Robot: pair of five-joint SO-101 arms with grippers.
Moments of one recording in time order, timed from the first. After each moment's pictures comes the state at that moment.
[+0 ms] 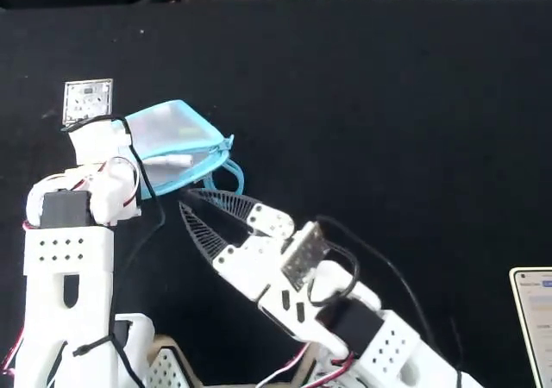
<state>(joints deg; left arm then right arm) -8.0 -44.8 42.3 69.9 -0.5 -49.9 -86.9 84.8 10.2 1.5</state>
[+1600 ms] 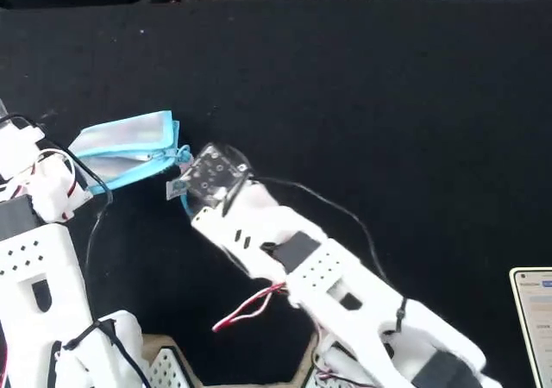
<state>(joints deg) -28.9 -44.7 39.3 67.6 10.5 -42.9 -34.2 64.2 12.5 10.8</state>
